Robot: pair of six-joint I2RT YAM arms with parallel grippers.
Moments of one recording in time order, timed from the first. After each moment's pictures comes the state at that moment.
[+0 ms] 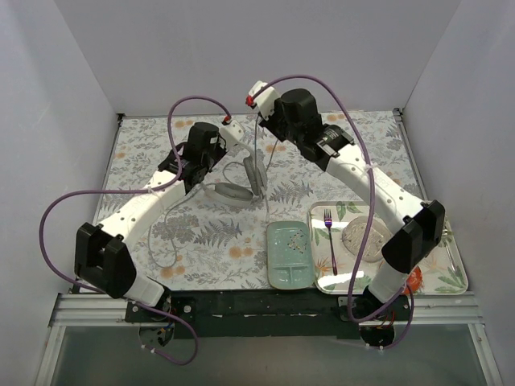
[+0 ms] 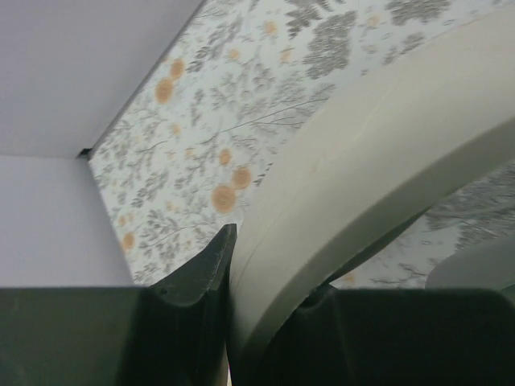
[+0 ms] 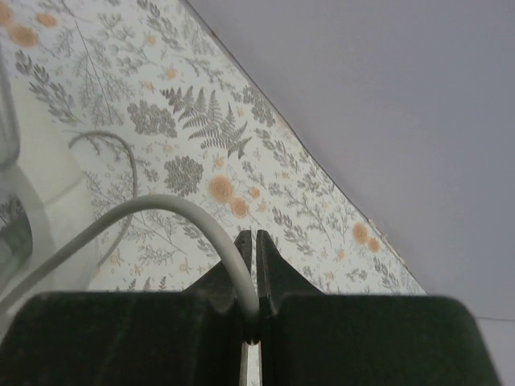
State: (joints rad) left arm -0.50 1.46 1.24 -0.33 -0.37 0.54; right arm 0.72 1.66 1.71 -0.43 0.18 -0.48
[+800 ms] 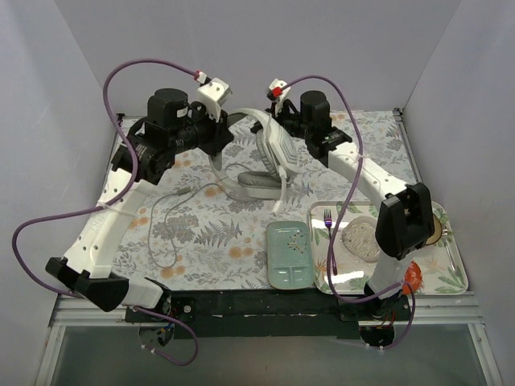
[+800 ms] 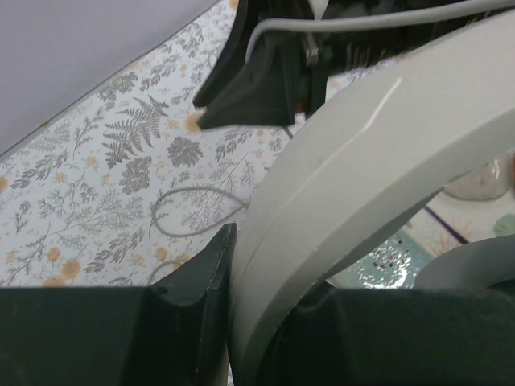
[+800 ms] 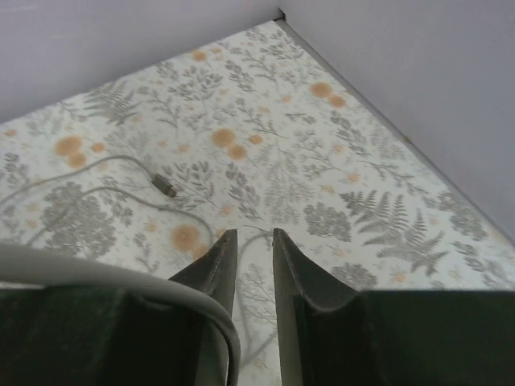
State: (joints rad) left arm -0.50 1.37 1.71 -0.75 0.25 0.10; right arm 0.52 1.79 1.61 -0.03 -0.54 -0.13
